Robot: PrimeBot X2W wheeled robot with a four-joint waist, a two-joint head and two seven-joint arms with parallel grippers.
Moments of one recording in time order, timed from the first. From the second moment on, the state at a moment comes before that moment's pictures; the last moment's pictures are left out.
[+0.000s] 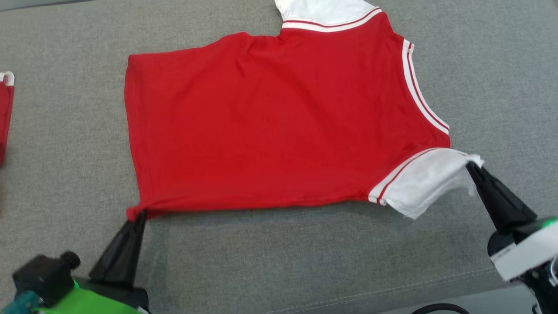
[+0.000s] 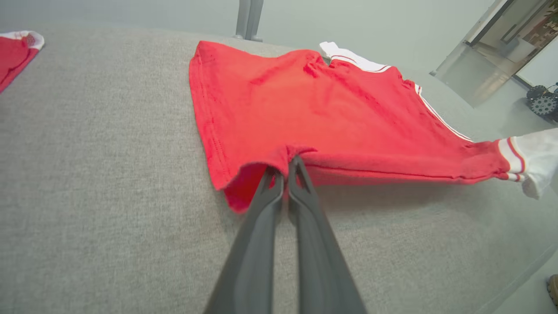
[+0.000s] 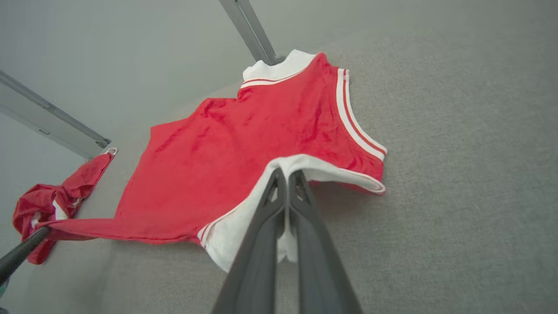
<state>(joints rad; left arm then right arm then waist) 0.08 0.65 -0.47 -0.32 -0.82 0.21 -0.19 0.11 -0.34 -0.03 -0.41 0.79 0.13 0.27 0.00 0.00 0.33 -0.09</state>
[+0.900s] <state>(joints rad) -0.42 0.65 -0.53 0.03 -0.89 0.08 0.16 -0.65 -0.31 0.15 0.24 0.60 0.13 0.23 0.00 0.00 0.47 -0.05</state>
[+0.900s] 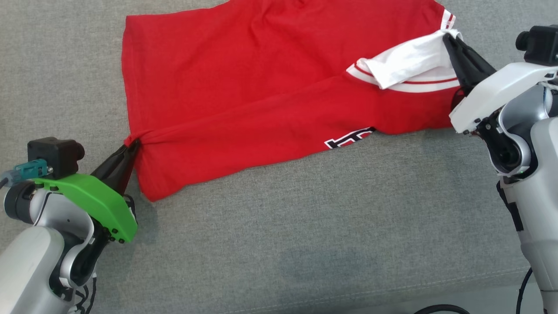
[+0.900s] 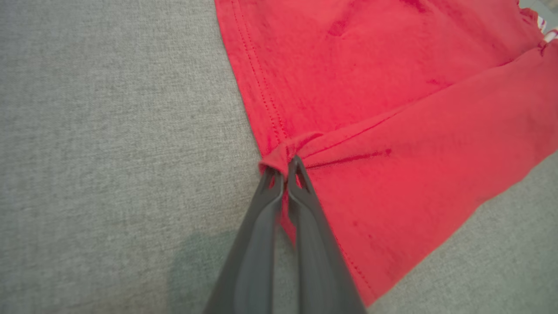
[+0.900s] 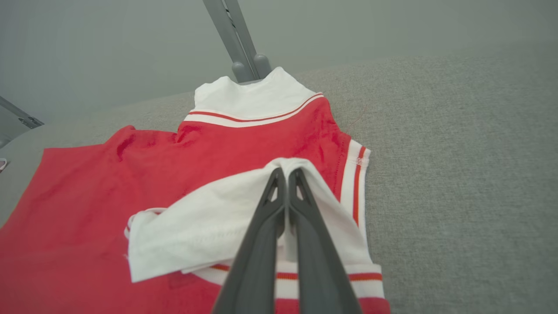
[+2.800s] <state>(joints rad) -0.35 0.60 -0.56 0.00 -1.12 0.00 0.29 -0.44 -0.43 0.10 0.20 0.57 0.13 0.57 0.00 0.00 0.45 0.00</state>
